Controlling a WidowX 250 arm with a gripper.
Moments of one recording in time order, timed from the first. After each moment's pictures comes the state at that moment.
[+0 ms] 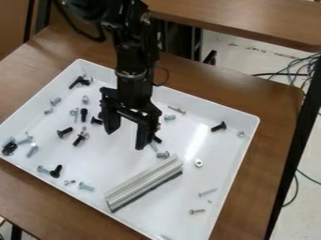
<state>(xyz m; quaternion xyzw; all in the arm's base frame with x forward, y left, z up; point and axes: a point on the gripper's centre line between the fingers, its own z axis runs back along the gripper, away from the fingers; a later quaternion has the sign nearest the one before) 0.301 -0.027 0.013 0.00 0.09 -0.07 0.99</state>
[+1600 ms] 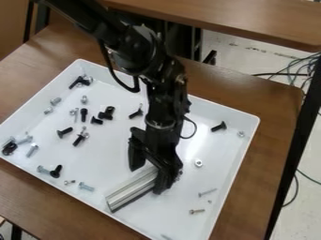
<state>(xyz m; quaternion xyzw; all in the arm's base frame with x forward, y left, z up) 0.281 -0.072 -0.043 0.00 0.11 -0.19 0.98</state>
